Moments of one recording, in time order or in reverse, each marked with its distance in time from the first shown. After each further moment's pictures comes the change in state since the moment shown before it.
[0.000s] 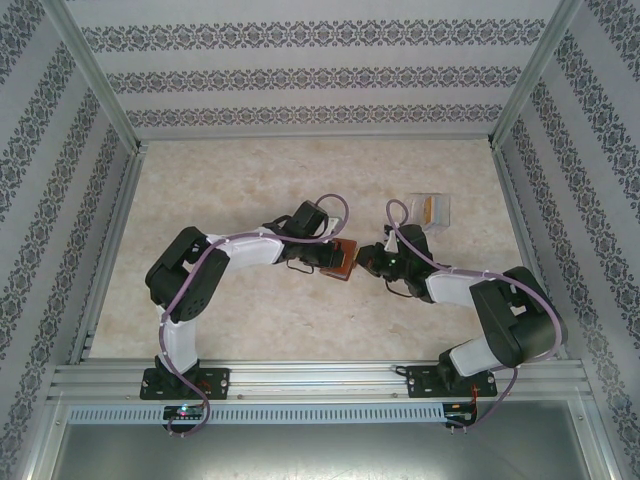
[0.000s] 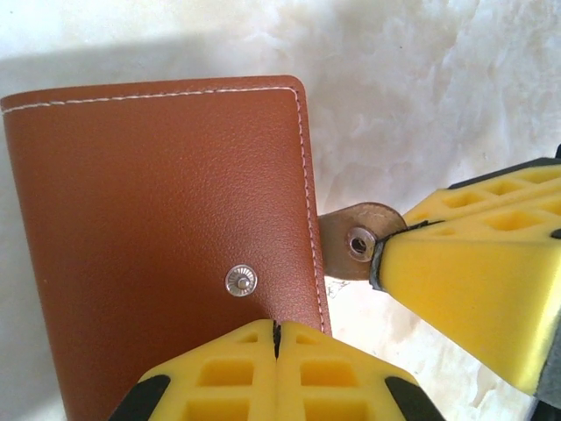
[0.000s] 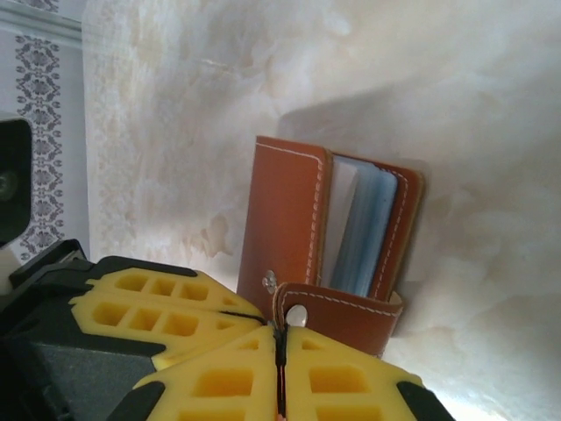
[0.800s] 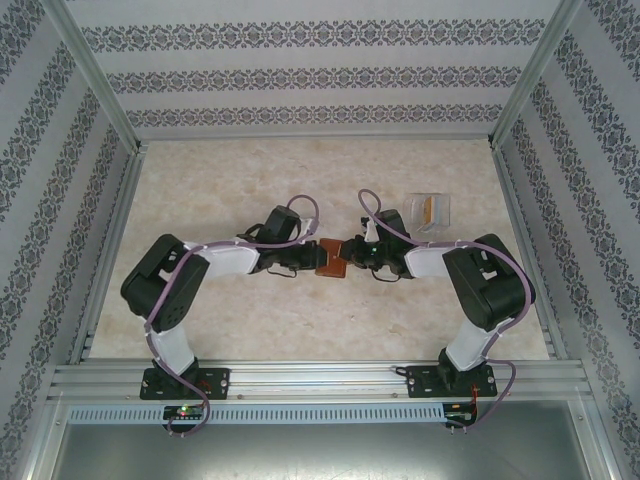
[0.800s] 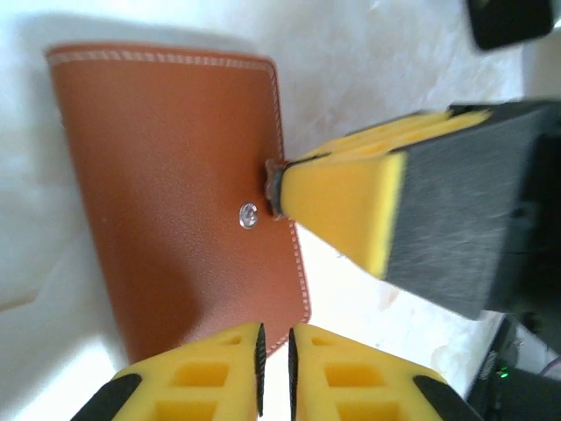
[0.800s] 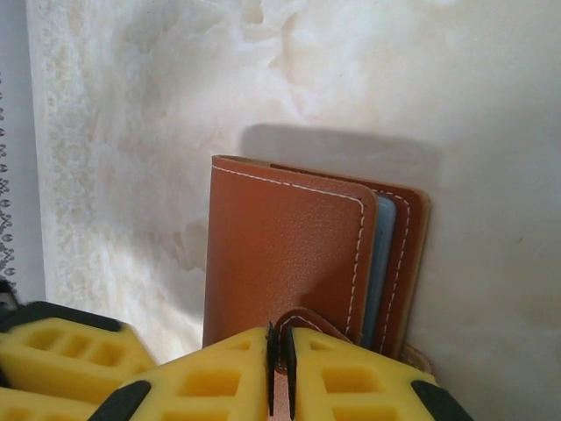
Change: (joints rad) left arm 0.100 -0.156 -0.249 0.211 0.081 -0.168; right arm 0.049 0.252 0.229 -0.122 -0.045 -0.129
